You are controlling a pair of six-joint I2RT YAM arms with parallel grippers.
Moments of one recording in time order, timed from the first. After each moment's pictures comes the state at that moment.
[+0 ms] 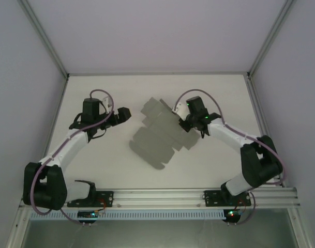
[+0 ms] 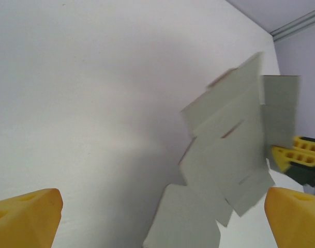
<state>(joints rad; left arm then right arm) -0.21 1.27 0.83 -0.23 0.48 -0.56 0.49 1.54 0.96 -0.24 0.02 -0.57</state>
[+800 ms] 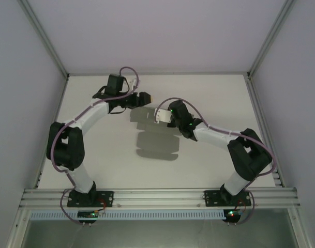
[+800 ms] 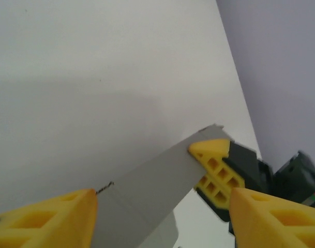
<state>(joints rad) -0.36 1.73 1.33 -0.34 0.67 -0.48 0.66 1.63 0.97 0.09 0.26 -1.01</state>
